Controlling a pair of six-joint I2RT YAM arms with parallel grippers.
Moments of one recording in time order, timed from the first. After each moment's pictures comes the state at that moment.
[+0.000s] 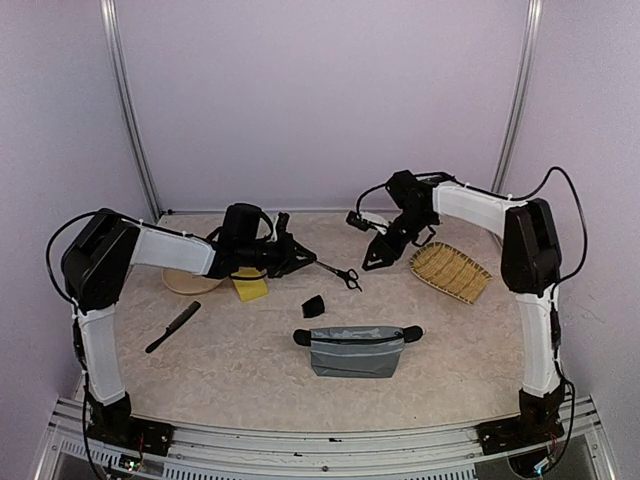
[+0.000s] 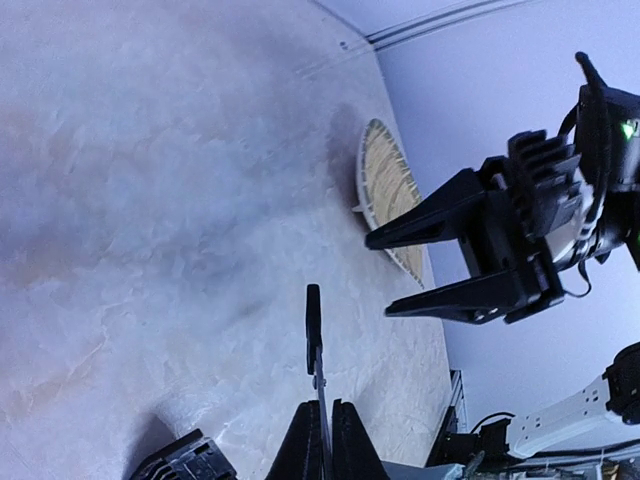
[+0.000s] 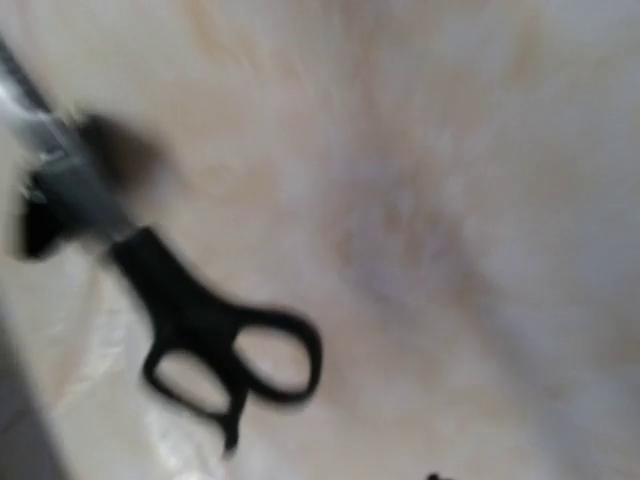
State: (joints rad) left arm -0.57 2.00 1.21 0.33 0.55 -0.88; right arm 0.46 2.23 1.93 -0.92 -0.50 -0.54
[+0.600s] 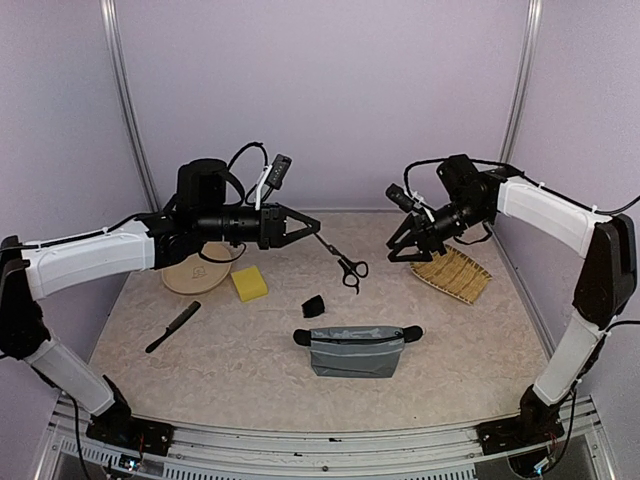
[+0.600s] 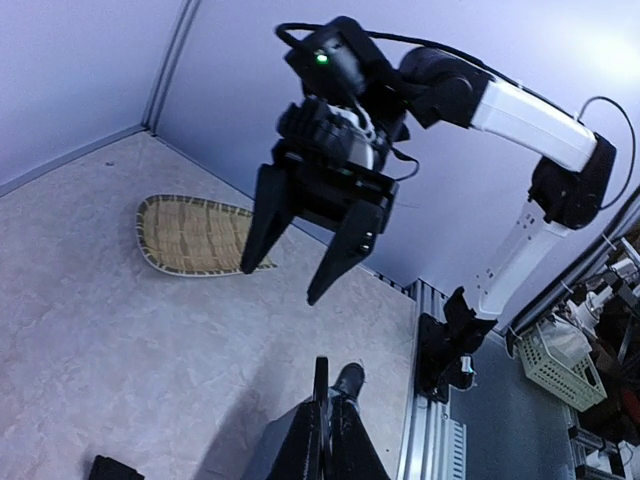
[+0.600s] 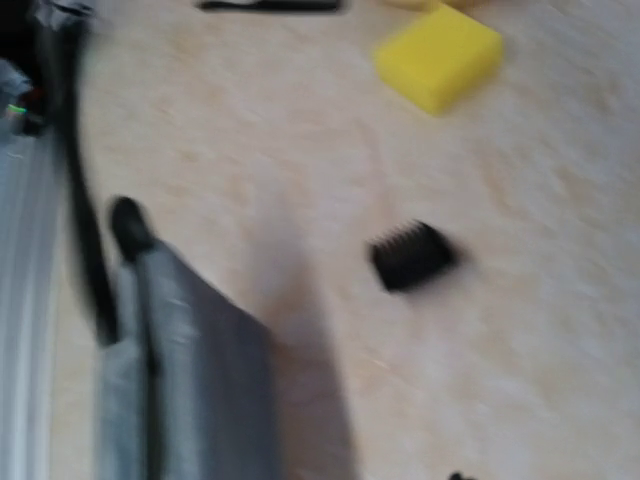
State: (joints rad) left arm -0.69 1.53 1.18 0.14 0.65 -0.37; right arm 0.39 1.71 1.53 -0.88 -0.86 -0.69
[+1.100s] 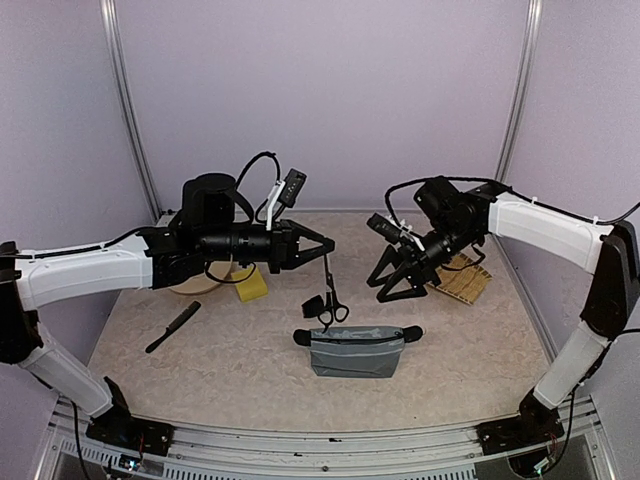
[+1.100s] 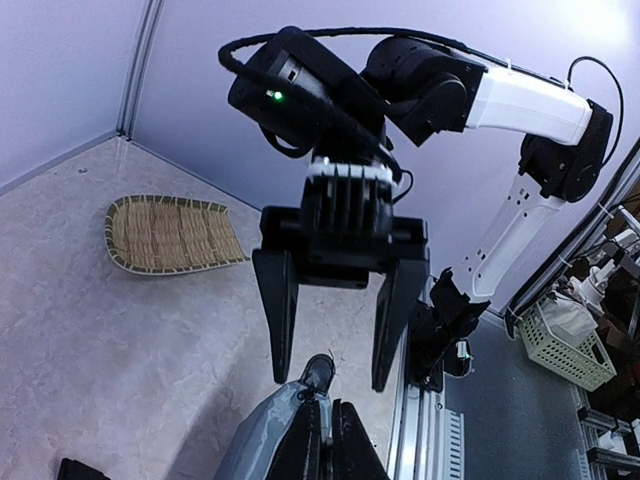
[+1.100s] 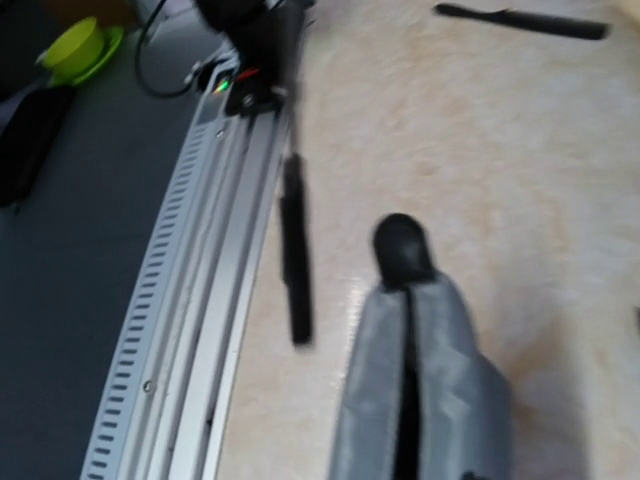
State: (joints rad) left arm -0.85 1.46 1.11 0.16 0.54 -0.31; right arm 0.55 1.64 1.40 -0.95 -1.06 -0.75
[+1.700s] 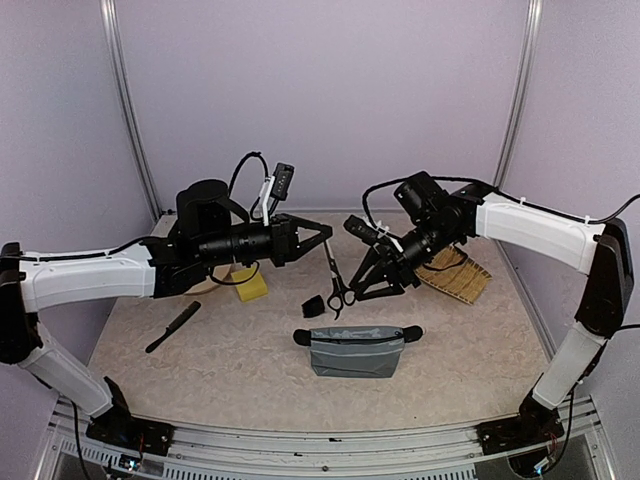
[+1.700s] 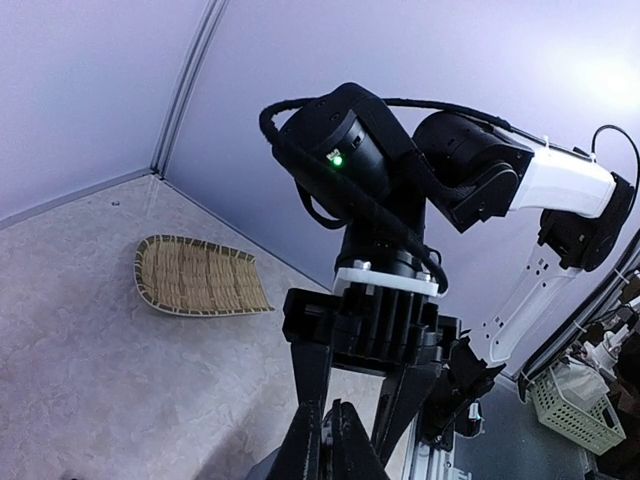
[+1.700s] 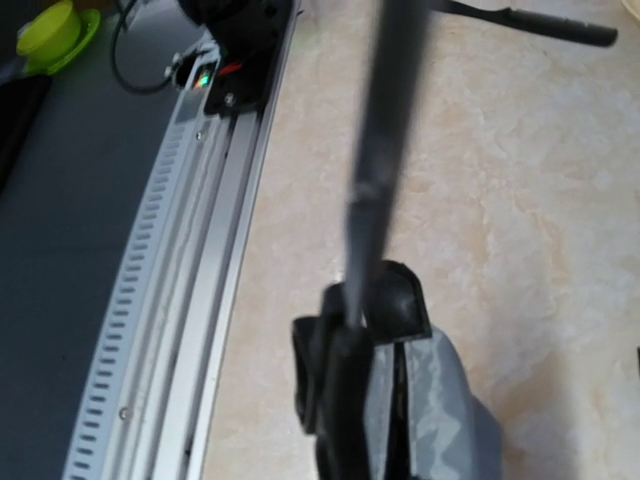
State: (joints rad) left arm -0.86 1.46 1.05 0.36 0.41 -0.42; right arm 0.67 1.68 1.44 -0.83 -0.96 -0.61
